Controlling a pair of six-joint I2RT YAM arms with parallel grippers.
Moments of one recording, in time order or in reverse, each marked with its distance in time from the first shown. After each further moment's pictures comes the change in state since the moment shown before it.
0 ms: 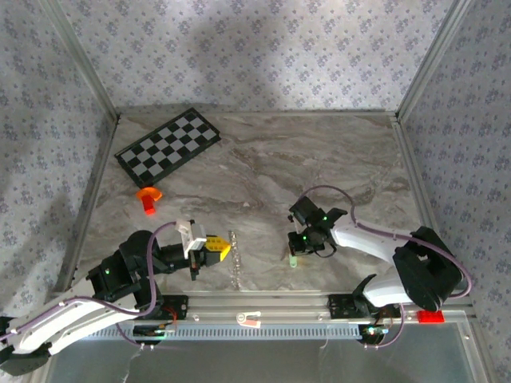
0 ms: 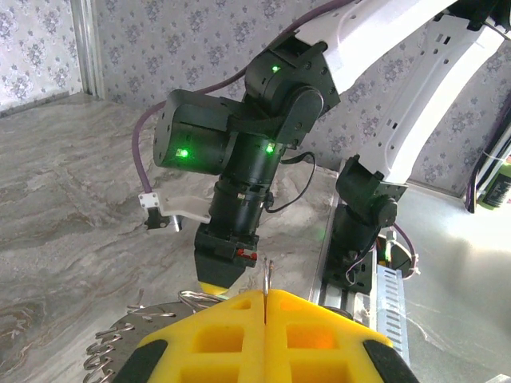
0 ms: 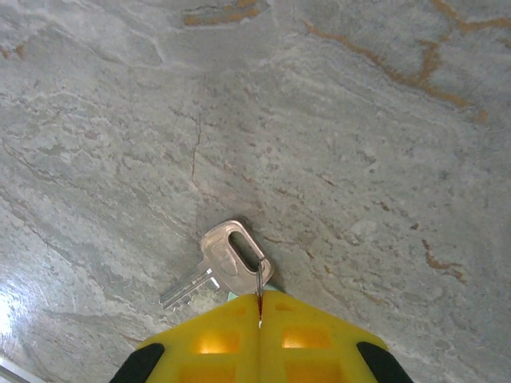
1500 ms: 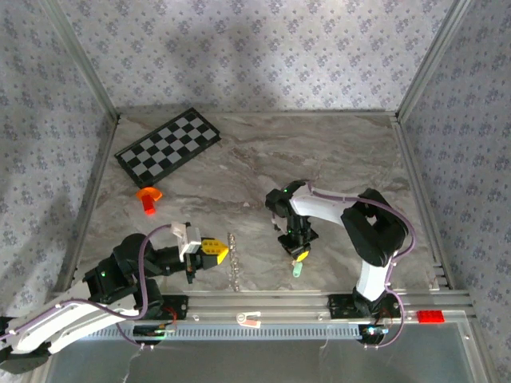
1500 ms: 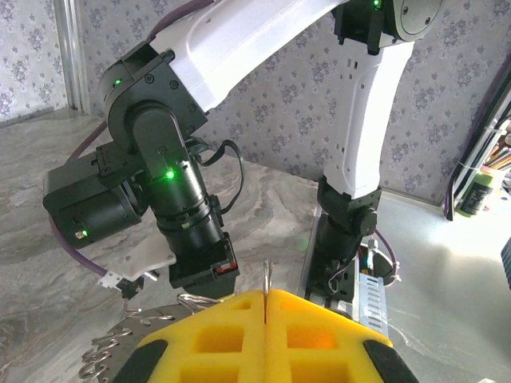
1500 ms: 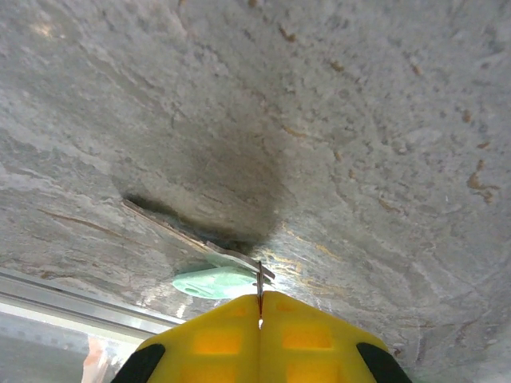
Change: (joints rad) left arm -0.027 -0.047 -0.004 0.003 0.008 -0.016; right arm 0.054 0.443 0.462 -0.635 0.029 -0.309
